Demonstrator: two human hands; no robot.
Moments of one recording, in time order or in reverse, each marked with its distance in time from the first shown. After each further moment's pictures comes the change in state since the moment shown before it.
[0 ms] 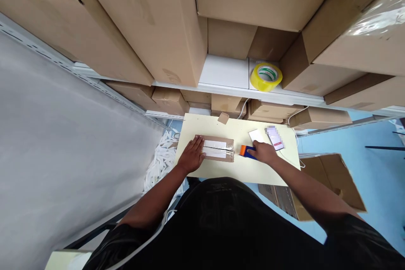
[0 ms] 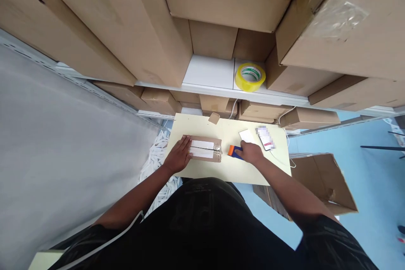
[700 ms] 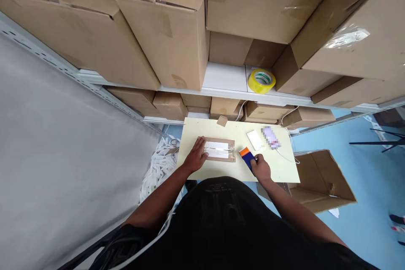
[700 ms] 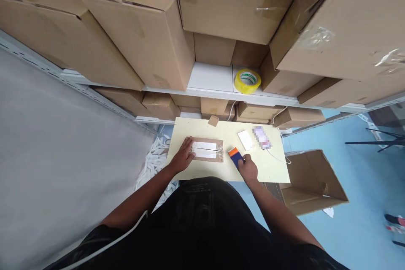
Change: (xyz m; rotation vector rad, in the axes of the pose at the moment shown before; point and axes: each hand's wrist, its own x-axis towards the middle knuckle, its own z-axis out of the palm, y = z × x) left_hand 0.002 -0.013 0.007 -0.478 0.098 -0.024; right_hand -0.051 -0.029 0.105 0.468 0.287 0.448
